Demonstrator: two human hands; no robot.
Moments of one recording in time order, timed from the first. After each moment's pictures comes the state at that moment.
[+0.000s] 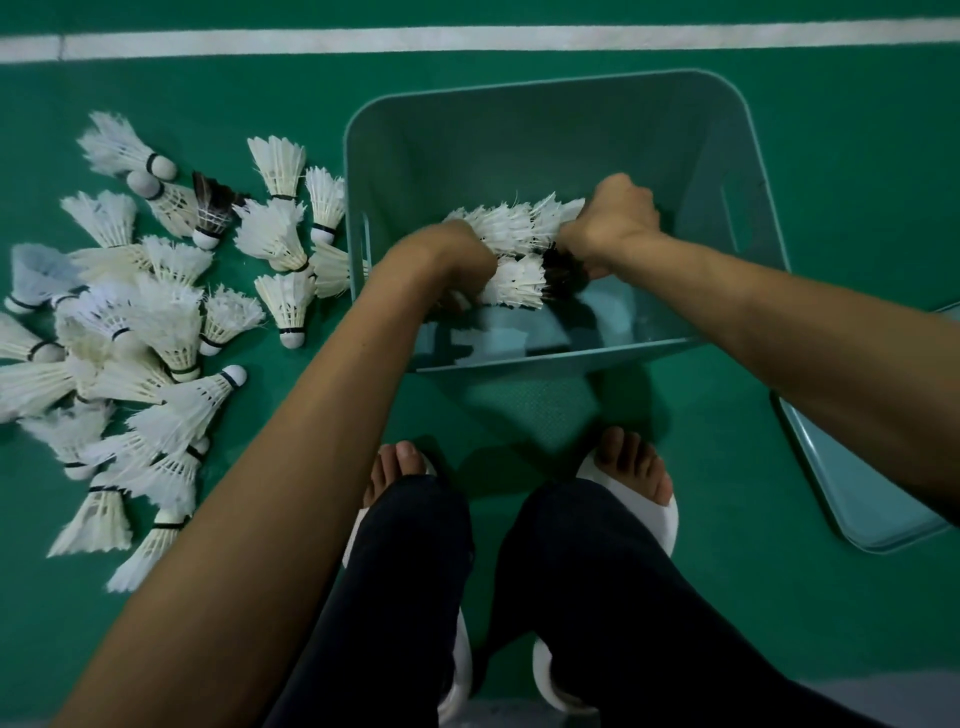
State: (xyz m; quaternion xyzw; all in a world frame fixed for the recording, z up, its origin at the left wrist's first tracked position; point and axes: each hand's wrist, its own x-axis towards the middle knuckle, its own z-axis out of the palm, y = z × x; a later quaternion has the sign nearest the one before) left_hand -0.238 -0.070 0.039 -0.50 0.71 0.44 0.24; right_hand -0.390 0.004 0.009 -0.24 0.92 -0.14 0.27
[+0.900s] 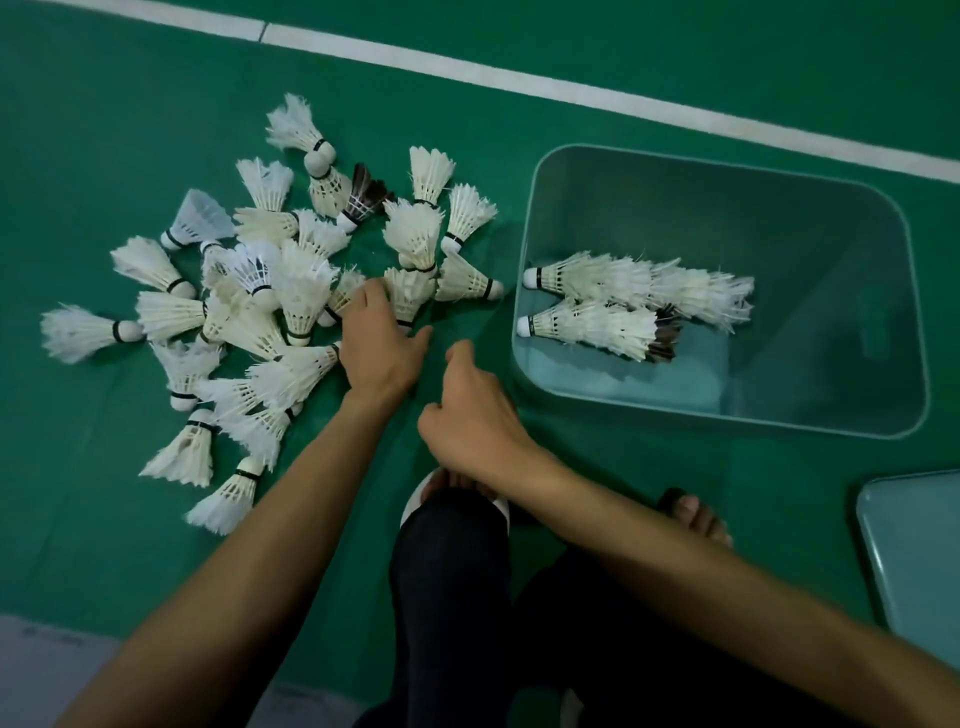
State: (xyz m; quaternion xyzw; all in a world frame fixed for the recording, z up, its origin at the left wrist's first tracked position) left_hand -0.052 -0.083 -0.068 -0.68 0.68 0.24 -0.14; right_hand -0.142 0.022 0.033 -0.46 0.73 -0.16 0.48
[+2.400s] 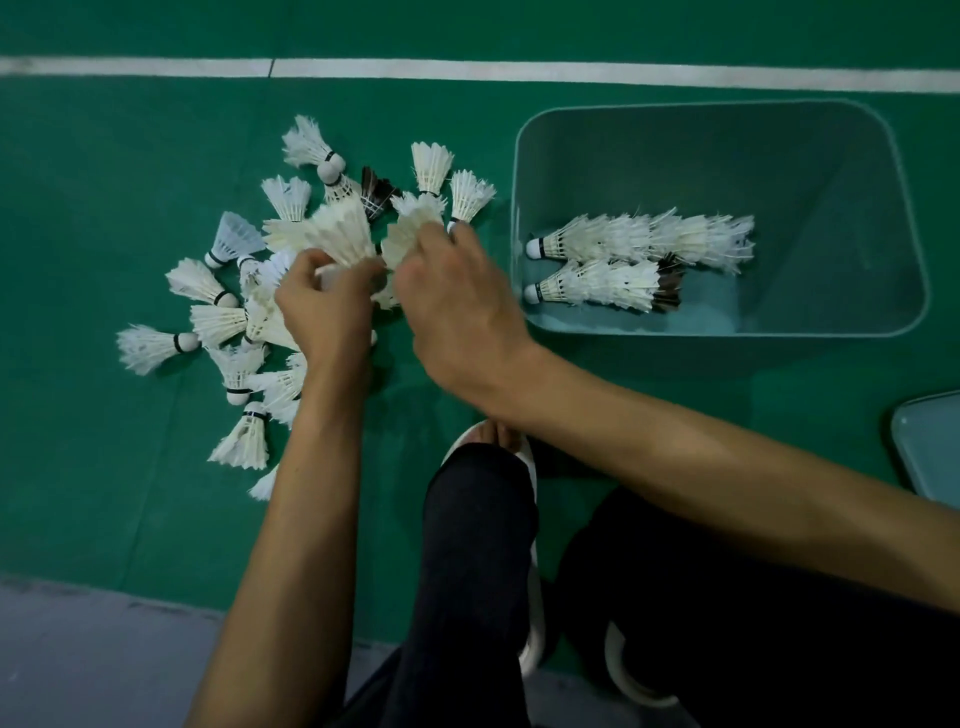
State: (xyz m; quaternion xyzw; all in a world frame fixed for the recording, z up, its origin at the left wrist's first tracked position) left_hand -0.027 -0.056 0.045 -0.65 0.44 0.45 -0.43; right_hand -0.137 0.014 0.106 -0.71 0.68 -0.15 0.03
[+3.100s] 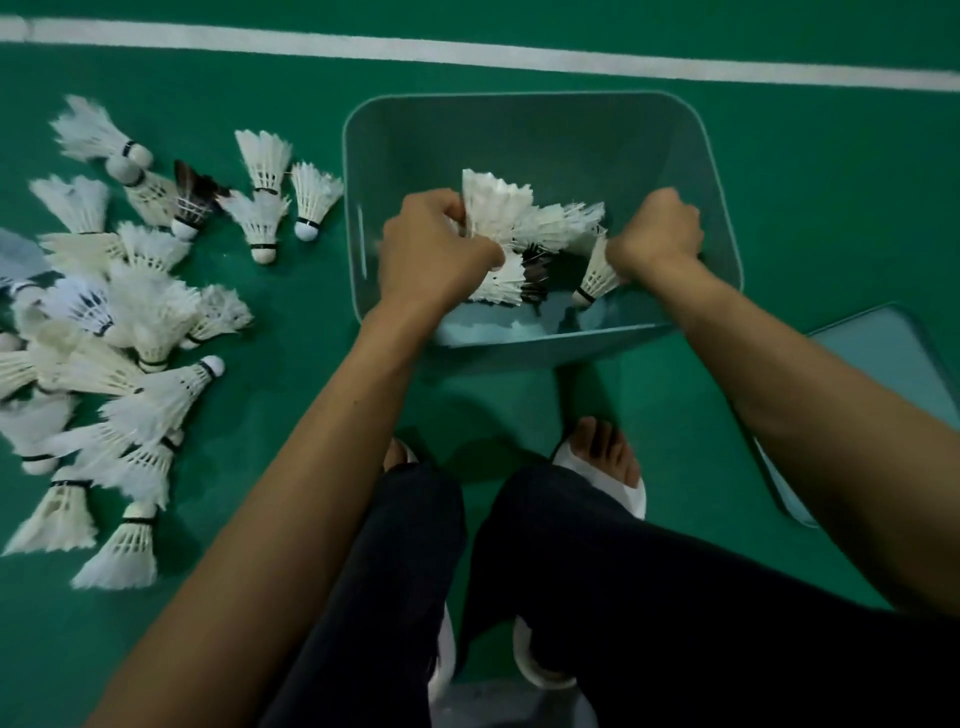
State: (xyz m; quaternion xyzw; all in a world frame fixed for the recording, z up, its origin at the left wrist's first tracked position) left_hand -0.211 -0.030 0.052 -0.52 0.70 0.47 -0.13; right_hand -0.403 0.054 0.040 -0.18 0.96 -0.12 0.17
